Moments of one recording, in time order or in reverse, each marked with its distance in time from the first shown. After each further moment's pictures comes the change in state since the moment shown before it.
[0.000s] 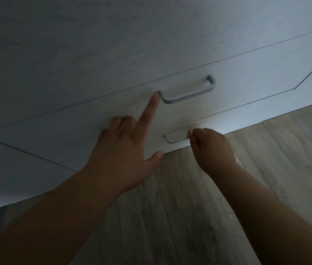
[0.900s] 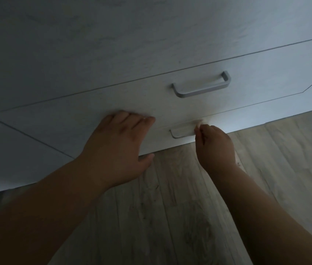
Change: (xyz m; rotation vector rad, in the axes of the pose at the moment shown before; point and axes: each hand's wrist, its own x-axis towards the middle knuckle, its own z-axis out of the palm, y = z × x) left_hand -0.008 -0.040 0.010 0.276 -0.042 0.129; right_hand -0.002 -0.004 0.015 -0.036 0.063 0.069
